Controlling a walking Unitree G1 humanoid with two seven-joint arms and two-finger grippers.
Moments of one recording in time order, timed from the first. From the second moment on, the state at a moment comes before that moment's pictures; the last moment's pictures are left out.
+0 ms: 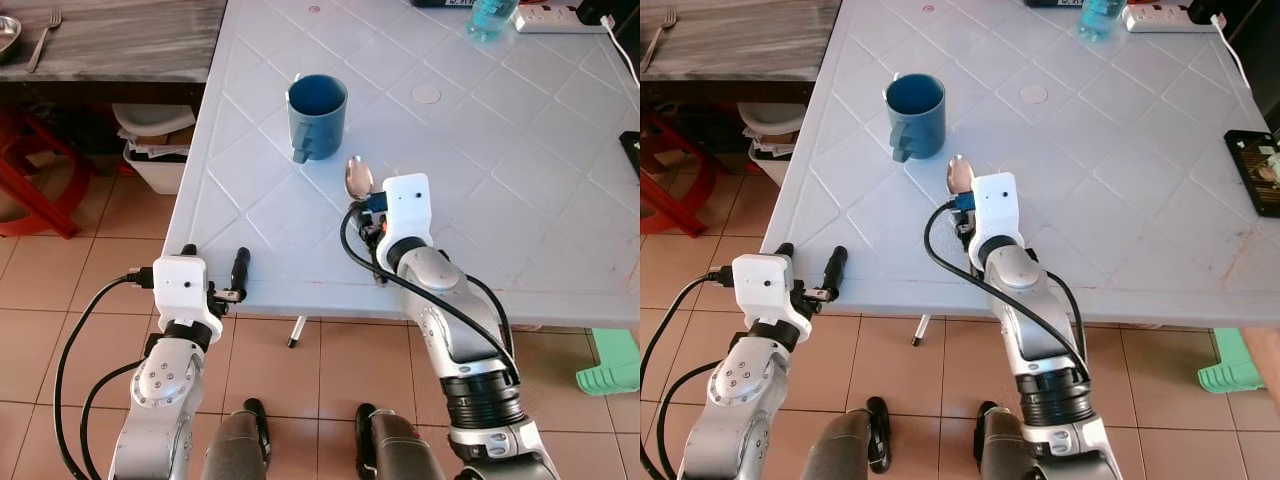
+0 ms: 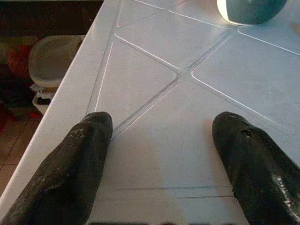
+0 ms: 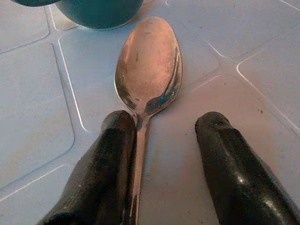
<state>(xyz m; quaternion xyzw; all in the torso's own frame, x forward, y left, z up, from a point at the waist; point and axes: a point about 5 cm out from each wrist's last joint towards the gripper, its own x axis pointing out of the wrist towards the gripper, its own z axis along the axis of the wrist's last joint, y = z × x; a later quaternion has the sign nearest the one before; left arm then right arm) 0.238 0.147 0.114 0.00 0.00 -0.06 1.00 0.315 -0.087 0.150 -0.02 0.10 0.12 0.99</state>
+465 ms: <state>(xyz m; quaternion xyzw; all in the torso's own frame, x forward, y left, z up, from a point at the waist) 0.232 0.119 0.115 -0.05 0.00 -0.19 0.98 0.314 -0.095 0.146 -0.01 0.11 0.10 0.99</state>
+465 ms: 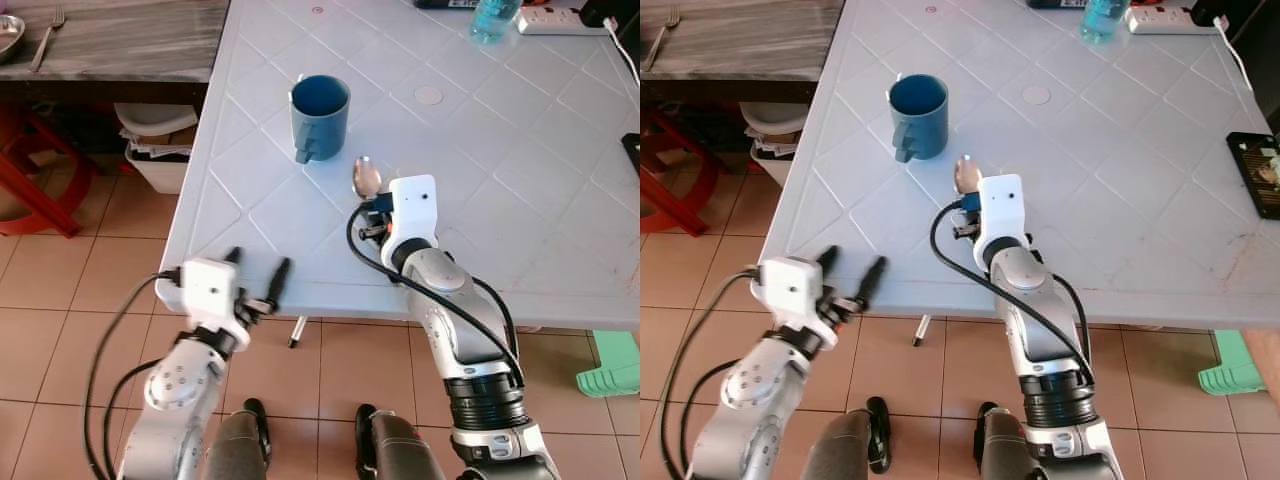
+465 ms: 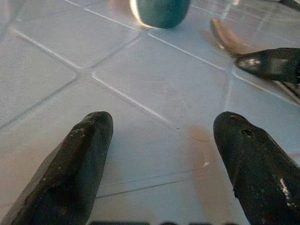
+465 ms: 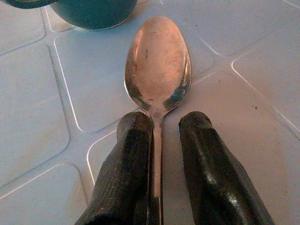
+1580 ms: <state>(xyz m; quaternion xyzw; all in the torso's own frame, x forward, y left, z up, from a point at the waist) 0.245 0.144 0.119 0.00 -0.01 -0.08 1.00 0.298 -0.121 0.138 0.05 0.12 0.05 0.99</state>
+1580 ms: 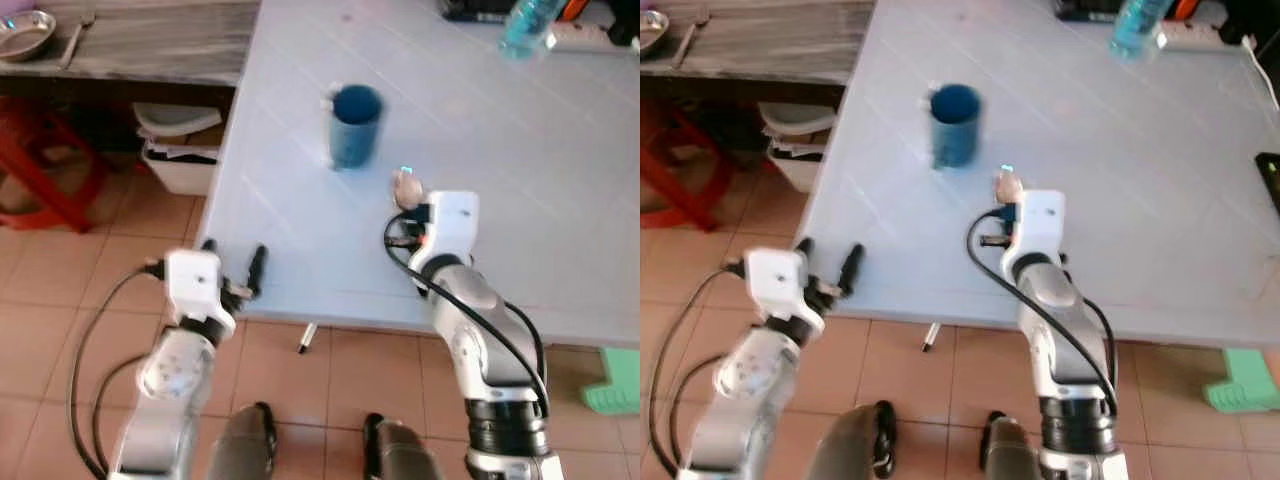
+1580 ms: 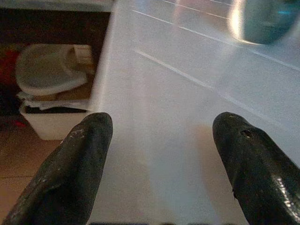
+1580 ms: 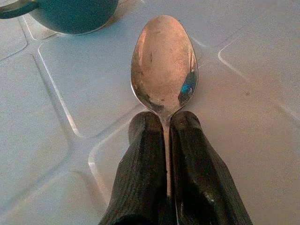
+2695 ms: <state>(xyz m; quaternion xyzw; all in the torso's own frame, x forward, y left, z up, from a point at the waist) 0.251 0.137 0.112 0.03 -0.02 -0.08 1.00 0.302 -0.091 0.137 -0.01 0.03 0.12 0.99</state>
